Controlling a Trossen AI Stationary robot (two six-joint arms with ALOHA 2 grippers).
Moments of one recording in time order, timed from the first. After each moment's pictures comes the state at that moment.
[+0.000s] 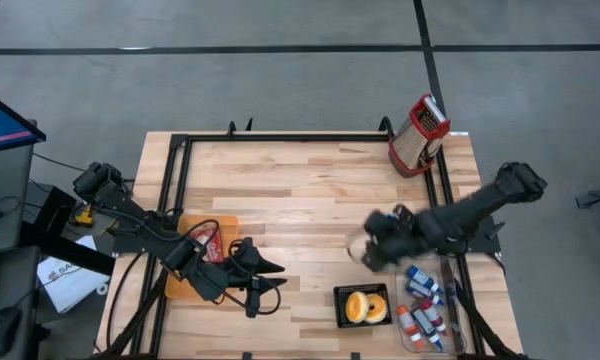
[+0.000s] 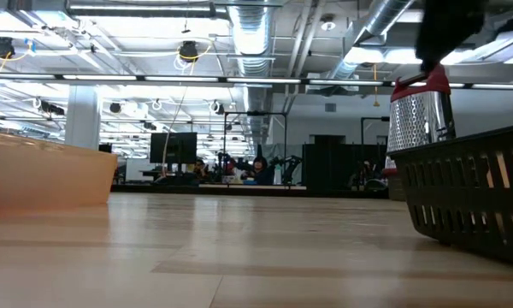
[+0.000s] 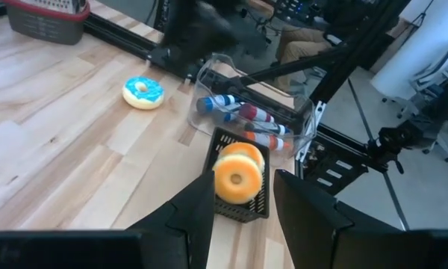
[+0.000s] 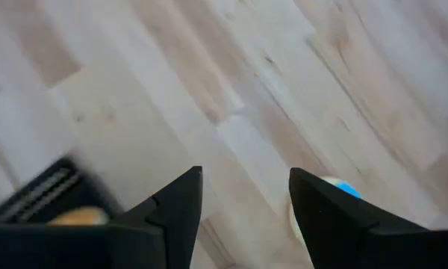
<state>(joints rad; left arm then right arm) -0.66 1.42 1.06 -0.06 -0.69 -0.70 0.47 1.42 1.25 -1.19 0.44 1.04</state>
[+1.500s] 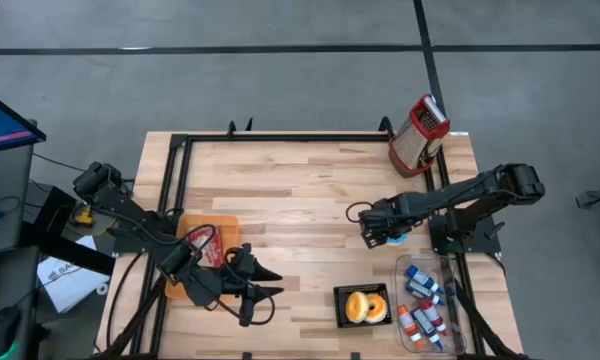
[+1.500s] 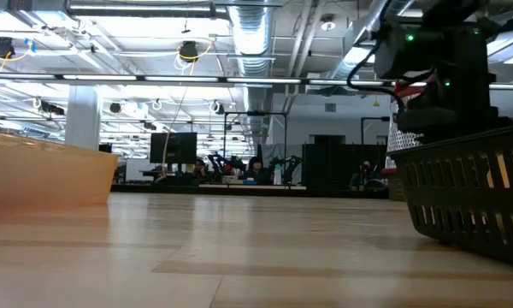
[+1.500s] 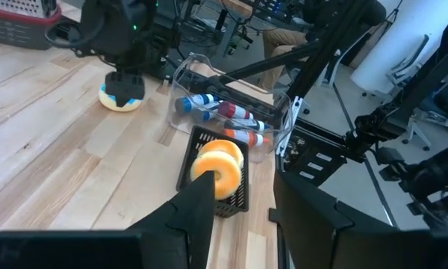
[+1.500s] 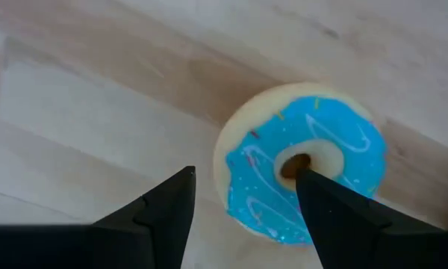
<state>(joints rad) -0.70 1.42 1.06 -0.02 -0.68 -0.66 0.08 1.42 0.76 -0.91 0.05 1.22</state>
